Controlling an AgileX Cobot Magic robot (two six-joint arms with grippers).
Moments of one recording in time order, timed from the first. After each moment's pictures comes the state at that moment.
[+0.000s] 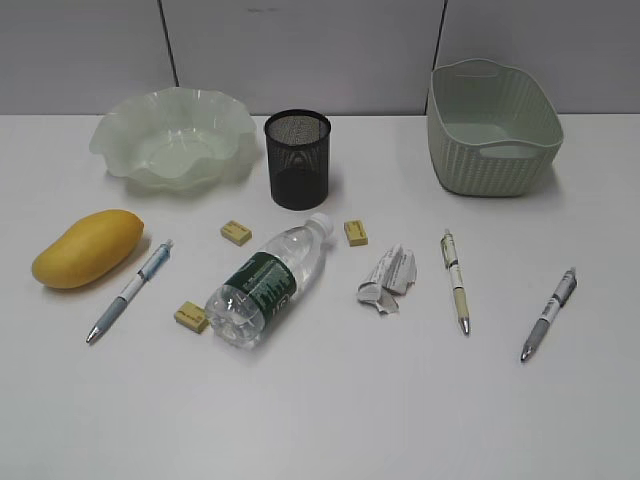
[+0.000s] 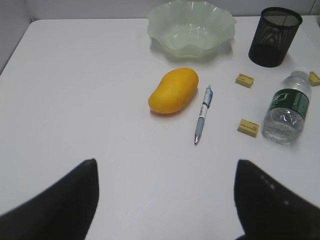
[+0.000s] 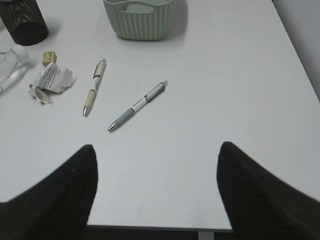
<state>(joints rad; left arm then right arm) -0.03 -0.01 -0.53 -0.07 1.07 0.00 0.08 -0.01 -0.50 0.01 1.04 0.00</state>
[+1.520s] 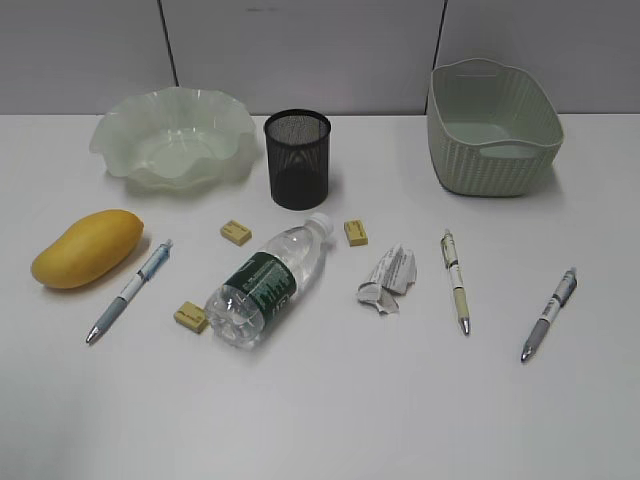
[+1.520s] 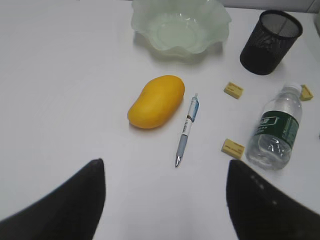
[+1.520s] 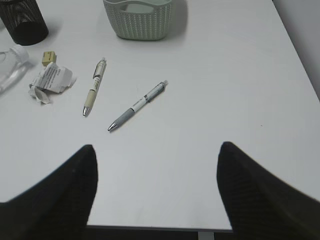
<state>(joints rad) -0.03 0.49 -0.64 -0.16 0.83 0.00 0.08 -0.01 -0.50 0.01 1.04 0.00</state>
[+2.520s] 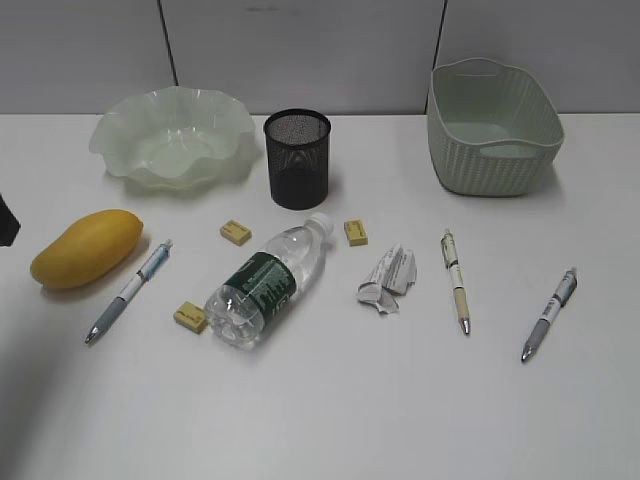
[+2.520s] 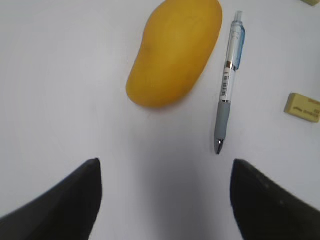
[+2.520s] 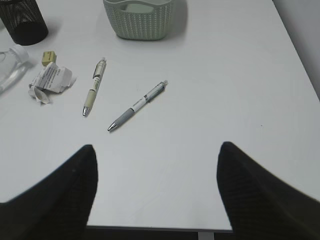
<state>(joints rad) -0.03 1.41 -0.93 -0.15 0.80 0.23 0.08 -0.01 -0.50 0.01 1.04 0.00</state>
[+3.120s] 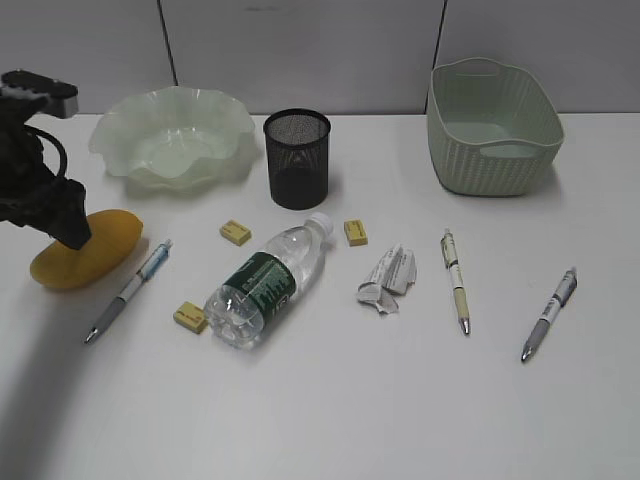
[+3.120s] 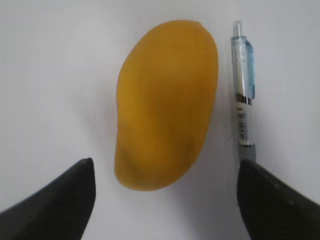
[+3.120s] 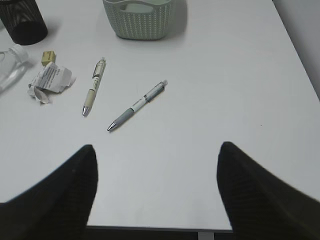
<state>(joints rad) -0.11 1.80 -1.21 -0.08 0.83 0.39 0.08 -0.01 -0.50 0.01 1.04 0.00</state>
